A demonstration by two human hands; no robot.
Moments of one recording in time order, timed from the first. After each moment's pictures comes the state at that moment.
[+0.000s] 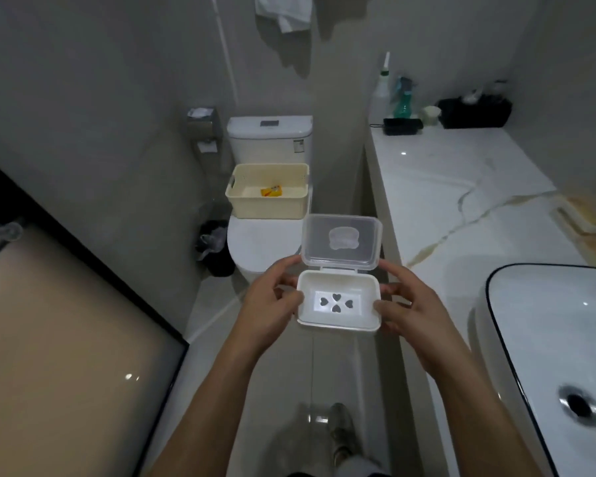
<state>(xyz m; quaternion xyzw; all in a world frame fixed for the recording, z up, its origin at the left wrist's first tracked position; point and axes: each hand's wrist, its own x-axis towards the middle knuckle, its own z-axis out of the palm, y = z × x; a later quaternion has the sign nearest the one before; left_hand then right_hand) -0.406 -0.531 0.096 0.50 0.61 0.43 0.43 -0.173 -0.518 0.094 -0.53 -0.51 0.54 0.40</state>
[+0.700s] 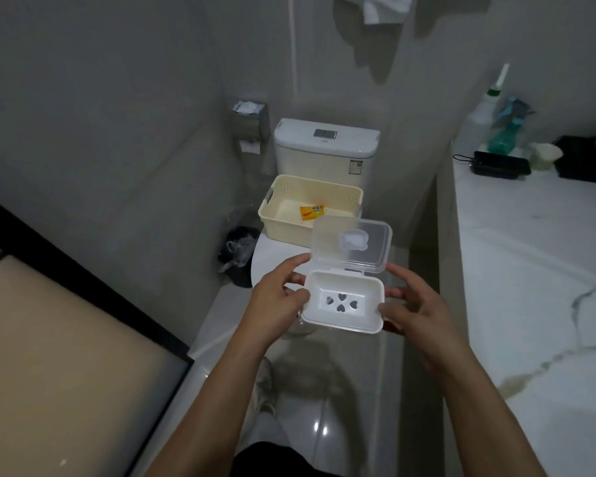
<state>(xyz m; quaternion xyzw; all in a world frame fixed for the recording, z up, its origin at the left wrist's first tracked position) -0.491 -0.290 0.065 0.43 0.69 0.43 0.40 -0.259 -0.232 0.057 -0.49 -0.54 0.60 0.33</state>
